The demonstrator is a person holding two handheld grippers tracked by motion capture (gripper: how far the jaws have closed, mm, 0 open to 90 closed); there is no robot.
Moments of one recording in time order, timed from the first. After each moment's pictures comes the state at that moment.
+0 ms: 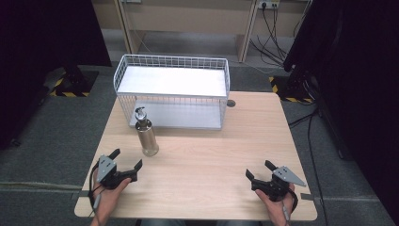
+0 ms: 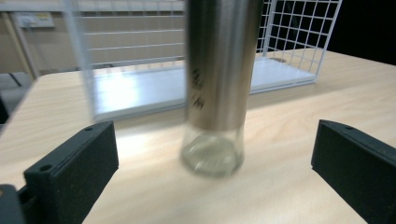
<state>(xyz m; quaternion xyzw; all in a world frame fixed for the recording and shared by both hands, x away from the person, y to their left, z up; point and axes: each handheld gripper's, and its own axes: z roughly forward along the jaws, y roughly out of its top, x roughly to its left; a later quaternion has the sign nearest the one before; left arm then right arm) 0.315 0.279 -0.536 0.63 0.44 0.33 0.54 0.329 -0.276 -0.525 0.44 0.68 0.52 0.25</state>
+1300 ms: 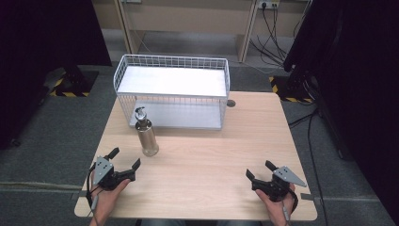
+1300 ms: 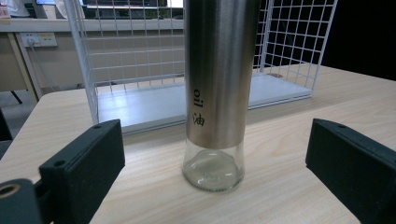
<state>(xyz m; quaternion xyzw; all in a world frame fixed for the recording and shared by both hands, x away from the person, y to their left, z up) 0.329 0.270 -0.528 0.62 0.42 0.35 0.56 0.329 -0.277 -0.525 0.45 0.68 0.52 0.25</state>
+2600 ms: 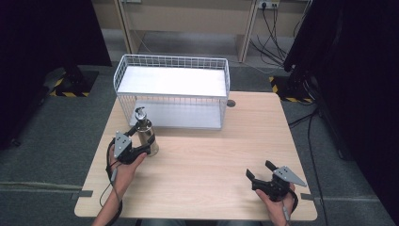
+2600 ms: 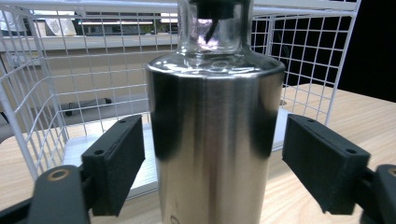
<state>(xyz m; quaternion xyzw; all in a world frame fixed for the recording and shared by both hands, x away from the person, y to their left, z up) 0.401 0.231 -0.505 0.61 0.40 0.36 0.58 0.329 -0.277 -0.525 0.45 0.68 0.52 0.25</state>
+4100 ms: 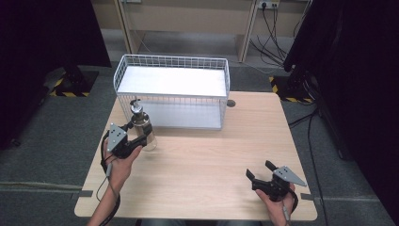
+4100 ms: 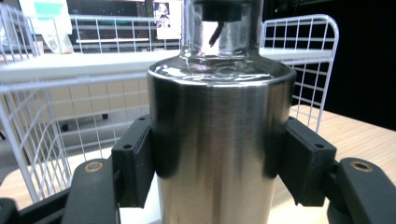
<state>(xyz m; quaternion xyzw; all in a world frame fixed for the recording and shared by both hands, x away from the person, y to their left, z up) 0.393 0.234 -0.453 0.61 0.38 0.37 0.59 0.329 -0.277 -0.525 0.45 0.68 0.52 0.25</state>
